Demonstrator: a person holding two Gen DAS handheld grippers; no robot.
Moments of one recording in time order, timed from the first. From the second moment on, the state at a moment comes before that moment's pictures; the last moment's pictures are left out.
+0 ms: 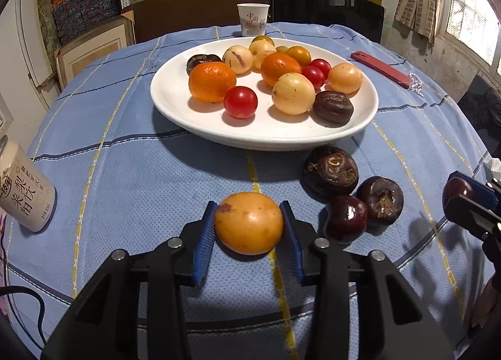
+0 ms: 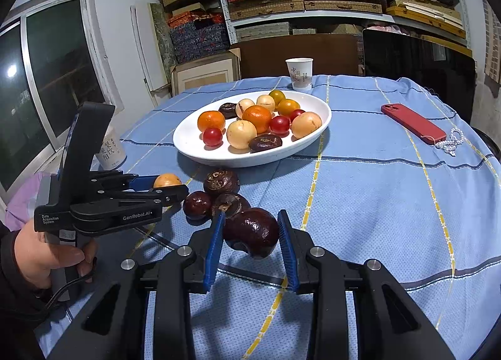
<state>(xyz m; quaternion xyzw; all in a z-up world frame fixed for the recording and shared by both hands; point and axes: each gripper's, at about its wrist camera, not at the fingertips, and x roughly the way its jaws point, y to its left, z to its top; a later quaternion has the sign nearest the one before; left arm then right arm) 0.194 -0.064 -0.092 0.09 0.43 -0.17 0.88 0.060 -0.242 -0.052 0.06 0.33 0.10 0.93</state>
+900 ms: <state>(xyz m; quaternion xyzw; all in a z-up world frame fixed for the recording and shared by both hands) 0.096 -0.011 -0.025 0.05 0.35 -0.20 0.91 0.033 -0.248 -0.044 0.07 0.32 0.09 0.94</state>
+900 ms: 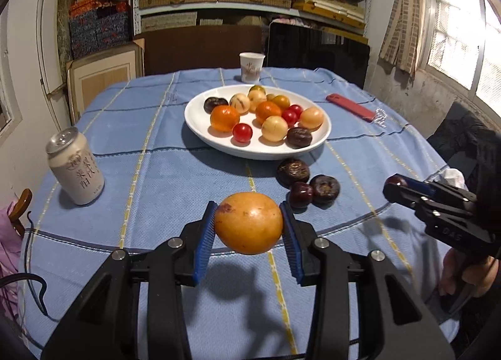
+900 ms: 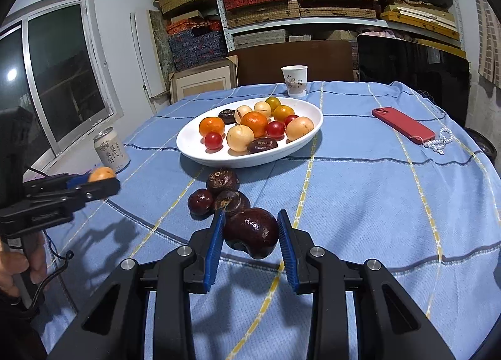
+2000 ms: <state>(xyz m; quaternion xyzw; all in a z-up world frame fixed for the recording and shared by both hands) 0.231 -0.057 0.074 0.03 0.32 -0.24 0.92 0.131 -0.281 0.062 -0.01 0.25 0.11 0.96</state>
